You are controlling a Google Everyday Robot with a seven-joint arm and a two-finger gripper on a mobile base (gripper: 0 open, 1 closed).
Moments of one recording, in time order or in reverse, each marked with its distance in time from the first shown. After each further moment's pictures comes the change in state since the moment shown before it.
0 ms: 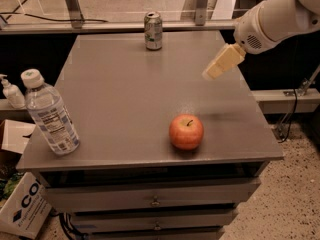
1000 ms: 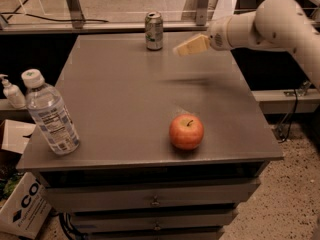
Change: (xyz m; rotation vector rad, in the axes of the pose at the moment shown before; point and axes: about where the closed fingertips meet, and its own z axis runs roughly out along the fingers) arm -0.046 -0.077 0.122 0.009 -0.377 0.291
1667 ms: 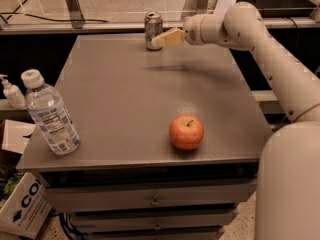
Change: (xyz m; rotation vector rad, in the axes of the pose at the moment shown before) arm -0.030 -0.008 0.091 -0.069 -0.135 0.034
